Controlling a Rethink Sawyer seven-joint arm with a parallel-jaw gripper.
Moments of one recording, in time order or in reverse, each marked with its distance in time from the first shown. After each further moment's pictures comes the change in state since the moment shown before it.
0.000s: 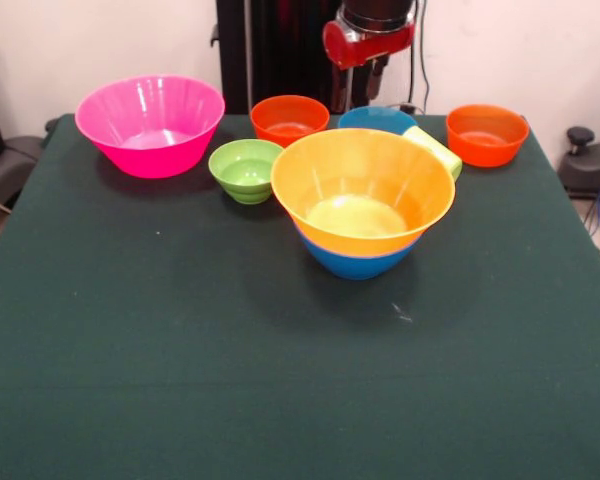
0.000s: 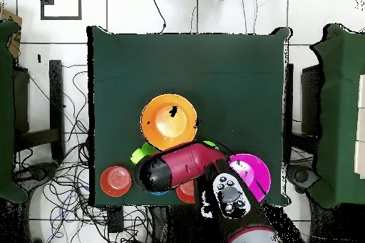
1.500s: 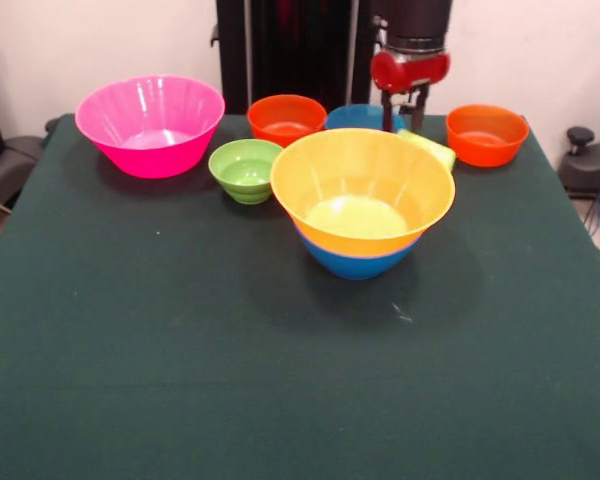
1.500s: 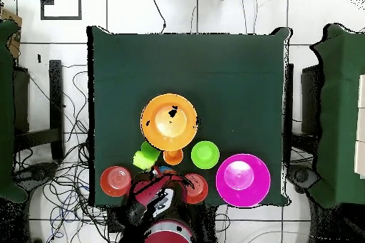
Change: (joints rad) arm 0.428 0.228 -0.399 0.022 -0.076 -0.707 0.201
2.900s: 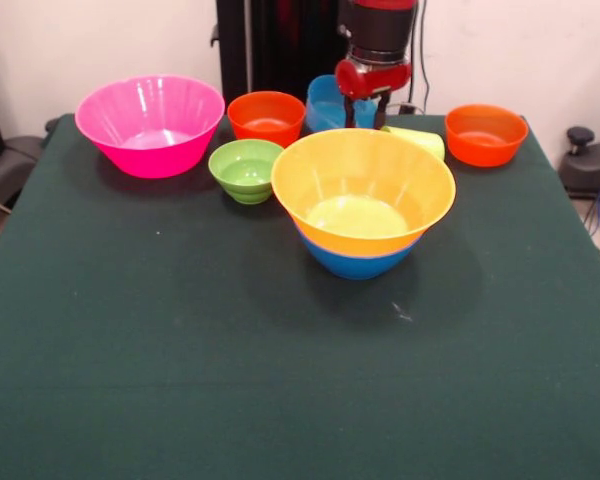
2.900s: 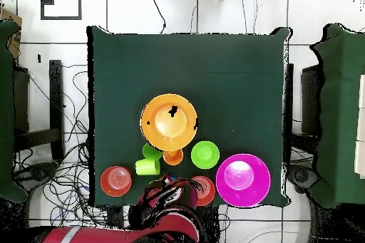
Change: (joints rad) arm -0.013 0.127 -0.076 0.000 -0.022 -0.058 0.000
